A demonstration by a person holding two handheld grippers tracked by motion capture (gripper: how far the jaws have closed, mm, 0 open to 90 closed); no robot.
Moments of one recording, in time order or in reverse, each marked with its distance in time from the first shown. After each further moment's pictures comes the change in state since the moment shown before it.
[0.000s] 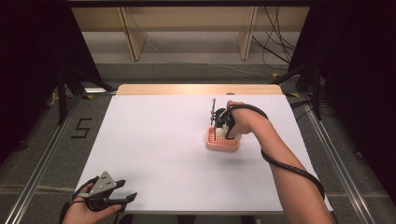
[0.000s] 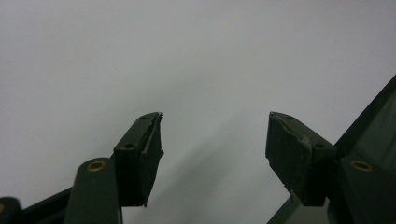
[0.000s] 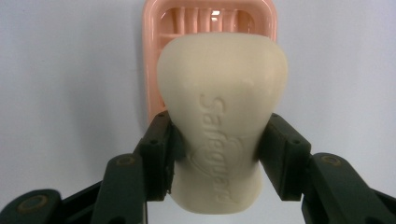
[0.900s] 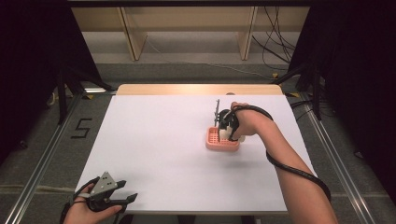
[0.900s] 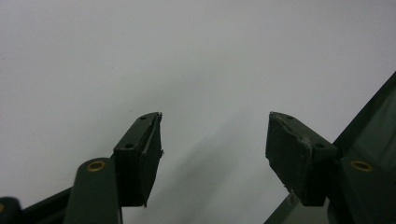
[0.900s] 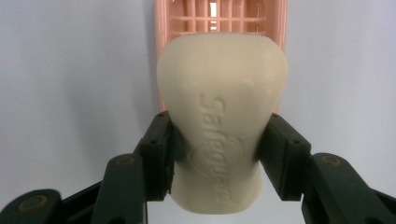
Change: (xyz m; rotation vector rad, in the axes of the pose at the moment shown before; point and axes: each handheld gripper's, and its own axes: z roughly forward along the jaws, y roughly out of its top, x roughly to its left) left arm -0.002 0.000 0.002 0.001 -0.001 -0.014; right arm 0.006 -0.012 -0.005 0.000 0.009 0.012
